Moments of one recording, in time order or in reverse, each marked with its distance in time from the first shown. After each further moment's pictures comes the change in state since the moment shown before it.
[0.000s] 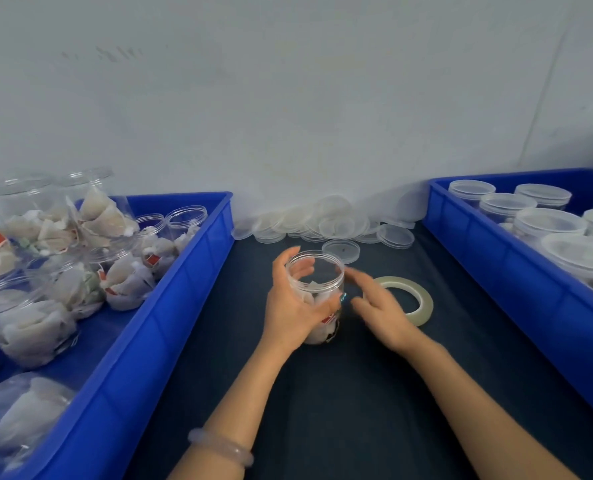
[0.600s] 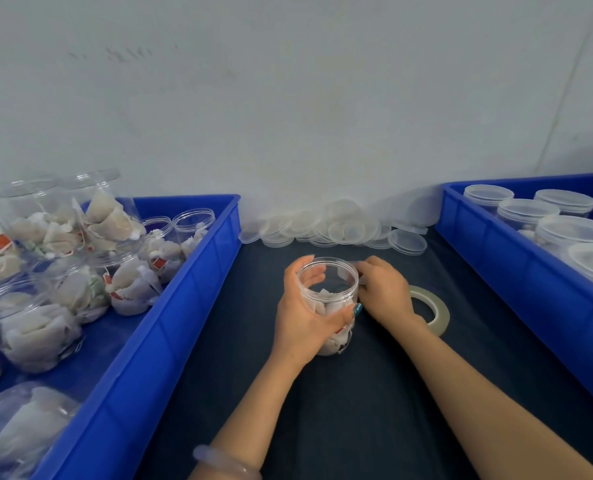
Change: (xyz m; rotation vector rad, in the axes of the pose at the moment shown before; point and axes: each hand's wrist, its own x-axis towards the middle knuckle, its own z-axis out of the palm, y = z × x) left_hand 0.013 -0.034 0.012 -0.121 0.001 0.060; right_hand 0.062 0.023 0.005 -0.766 0.222 0.073
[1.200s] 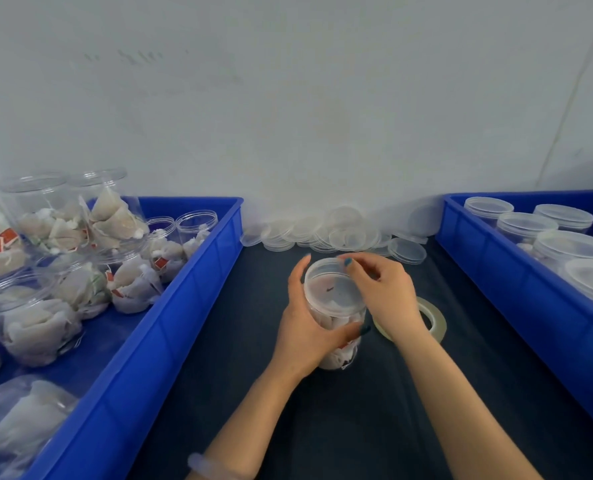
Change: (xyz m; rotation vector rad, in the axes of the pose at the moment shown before) left_hand -0.007 0.002 0.004 -0.045 -0.039 0.032; right_hand -0.035 -0.060 -0.073 0.732 0.055 0.205
